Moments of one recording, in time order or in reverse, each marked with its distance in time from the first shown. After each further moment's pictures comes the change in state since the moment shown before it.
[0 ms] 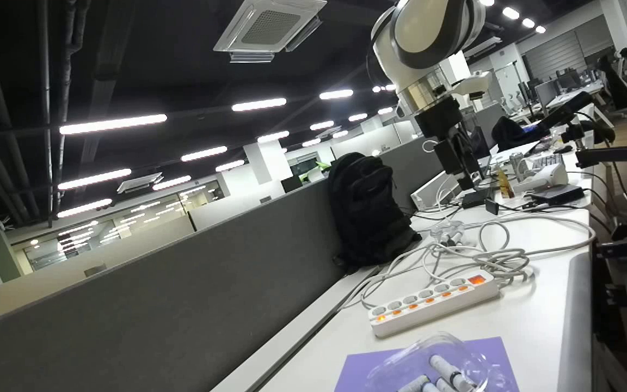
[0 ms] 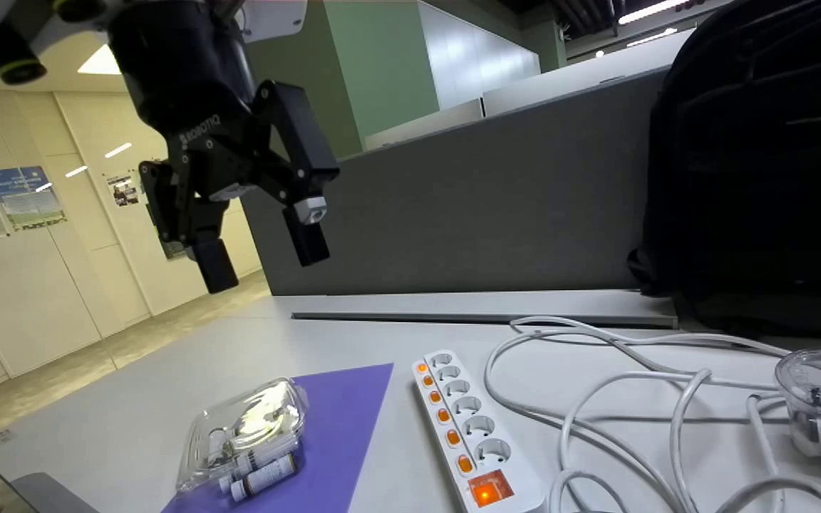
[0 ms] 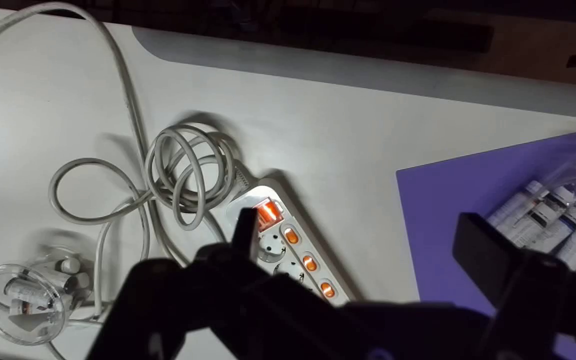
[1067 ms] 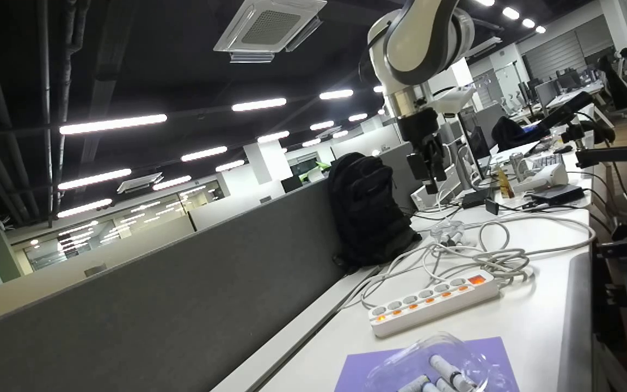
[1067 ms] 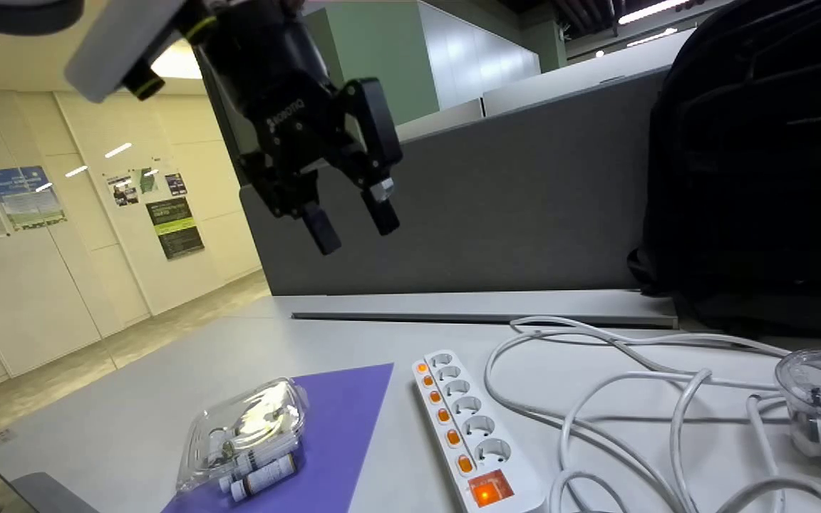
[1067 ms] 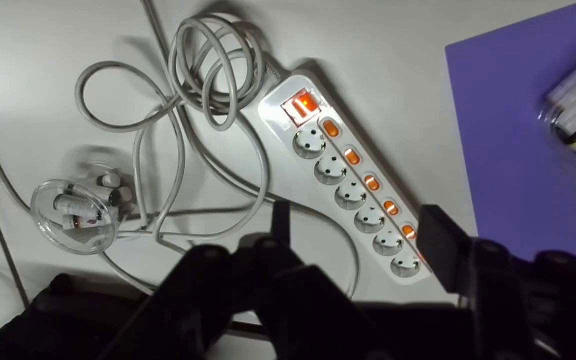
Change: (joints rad) arm -0.031 0.130 -0.001 0.064 0.006 0.271 0.066
